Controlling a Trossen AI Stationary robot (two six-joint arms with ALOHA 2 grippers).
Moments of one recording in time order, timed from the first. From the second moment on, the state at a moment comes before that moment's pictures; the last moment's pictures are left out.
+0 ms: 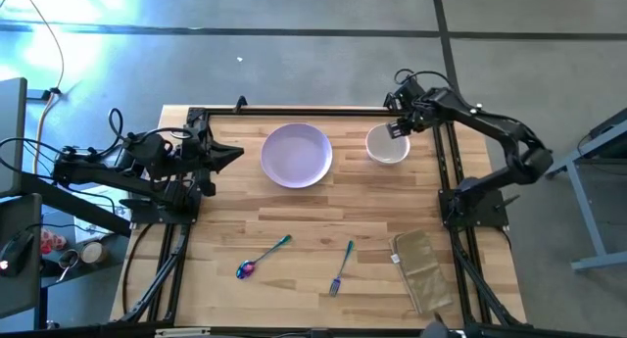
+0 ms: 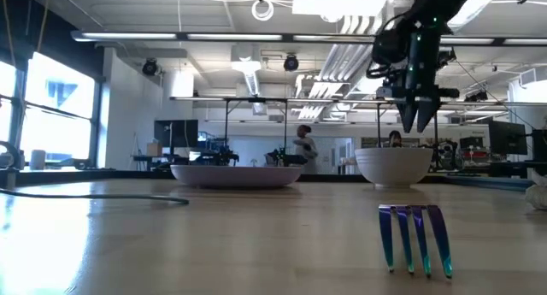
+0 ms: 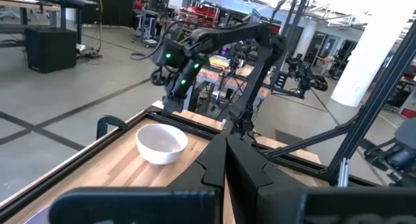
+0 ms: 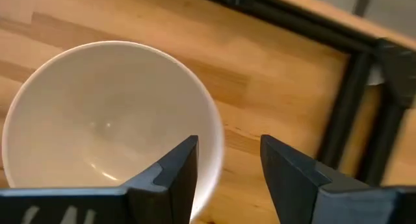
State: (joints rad) left arm 0.00 0.59 0.78 -0.24 -0.35 -0.26; right arm -0.85 1.41 1.06 -0.94 0.16 0.35
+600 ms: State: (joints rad) left arm 0.00 0.59 0.78 -0.24 -0.35 -0.26; right arm -0.89 1.45 0.88 -0.78 0.09 0.33
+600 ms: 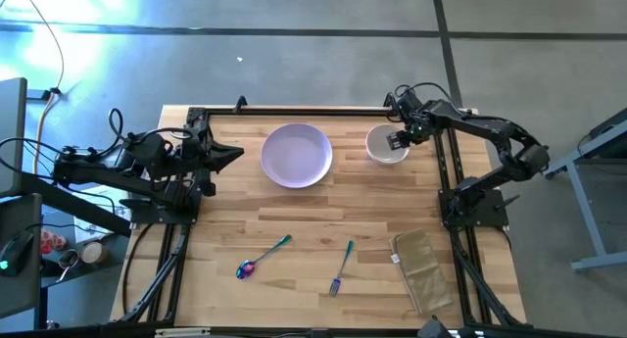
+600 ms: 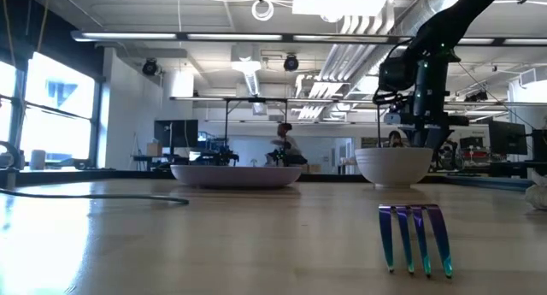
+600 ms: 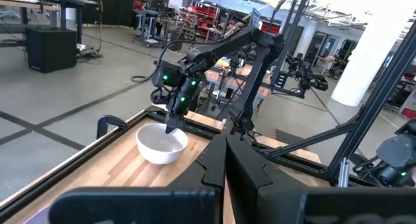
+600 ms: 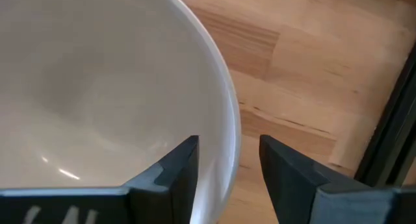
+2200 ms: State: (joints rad) left arm 0.00 0.59 0.78 -0.24 -0.35 -0.26; right arm -0.52 1.75 1.89 -0.95 0.06 0.24
